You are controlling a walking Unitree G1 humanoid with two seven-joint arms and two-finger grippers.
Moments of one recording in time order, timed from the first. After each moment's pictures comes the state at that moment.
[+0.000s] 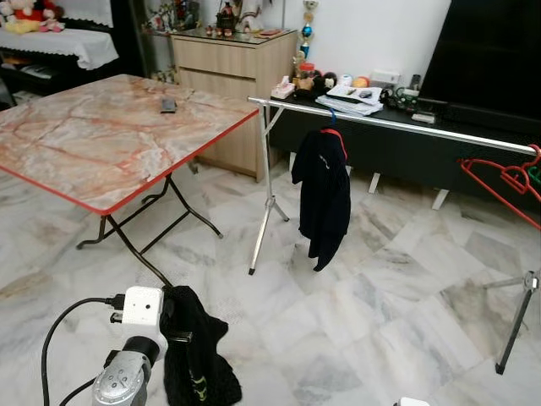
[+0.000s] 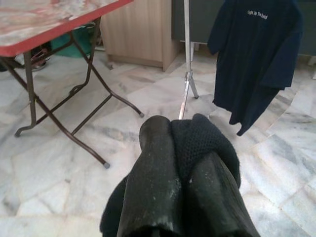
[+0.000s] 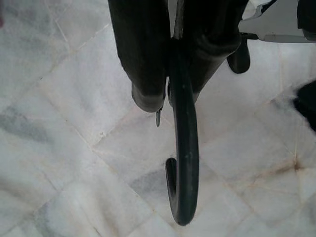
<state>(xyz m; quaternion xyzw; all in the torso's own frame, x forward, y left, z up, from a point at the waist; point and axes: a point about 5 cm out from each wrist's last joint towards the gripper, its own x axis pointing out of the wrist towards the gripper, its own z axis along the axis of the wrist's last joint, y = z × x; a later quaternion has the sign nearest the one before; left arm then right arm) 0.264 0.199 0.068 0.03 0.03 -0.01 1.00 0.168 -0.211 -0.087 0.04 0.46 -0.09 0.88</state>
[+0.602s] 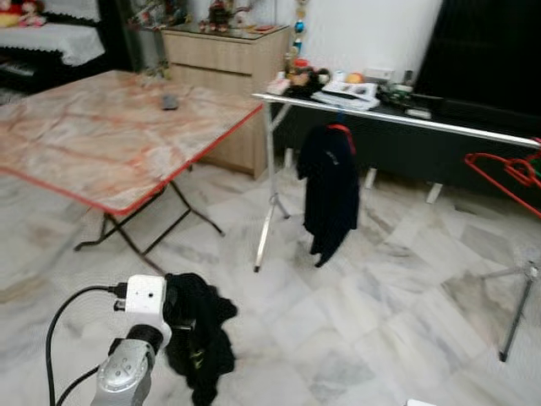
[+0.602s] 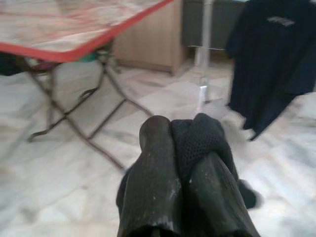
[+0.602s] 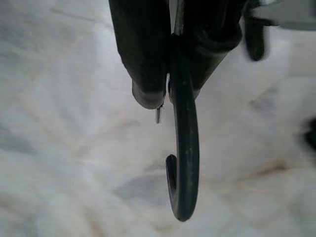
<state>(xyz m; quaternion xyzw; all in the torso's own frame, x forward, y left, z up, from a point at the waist) 0.267 0.209 0.075 0.03 0.03 0.00 1.00 0.175 -0.205 -0.085 0.05 0.45 -0.09 0.89</state>
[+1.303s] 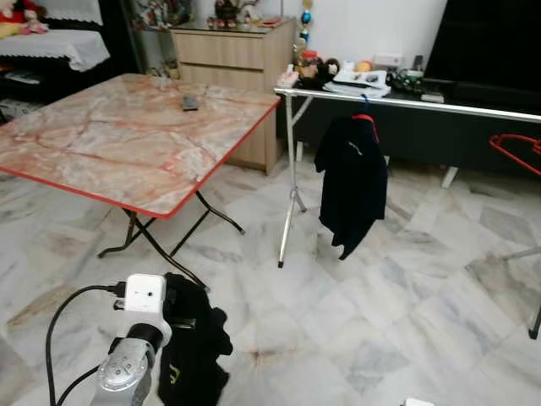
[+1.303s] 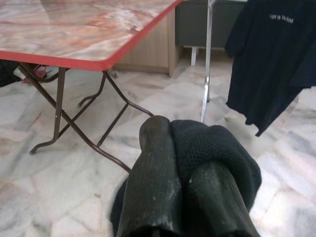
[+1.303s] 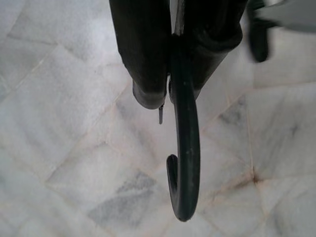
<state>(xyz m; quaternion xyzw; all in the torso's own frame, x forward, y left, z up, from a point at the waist) 0.272 0.194 0.080 0.02 0.02 -0.02 1.00 0.168 -0.218 -0.086 0.04 0.46 -0.09 0.88</state>
